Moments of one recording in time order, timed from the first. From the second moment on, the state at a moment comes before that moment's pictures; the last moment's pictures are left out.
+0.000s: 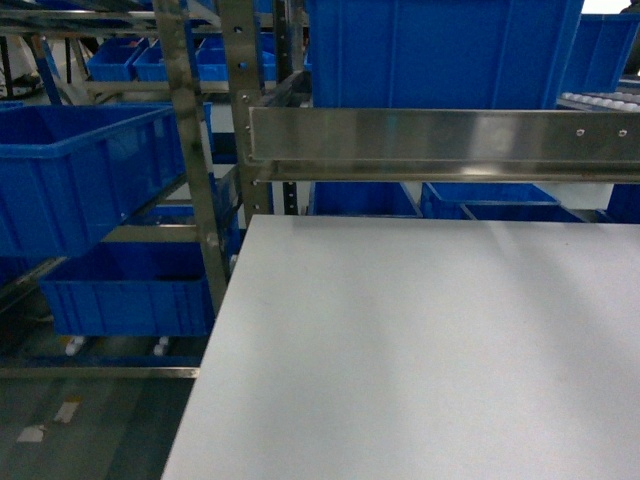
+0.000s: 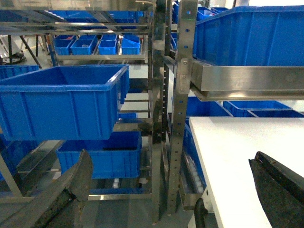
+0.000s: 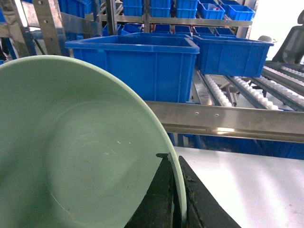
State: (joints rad) left arm 0.00 0.01 0.01 0.00 0.00 0.00; right arm -0.14 0.65 0.57 0.03 -0.25 -0.03
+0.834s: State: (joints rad) left arm 0.00 0.01 0.01 -0.01 0.00 0.00; right arm -0.14 0.65 0.57 0.04 -0.25 -0.03
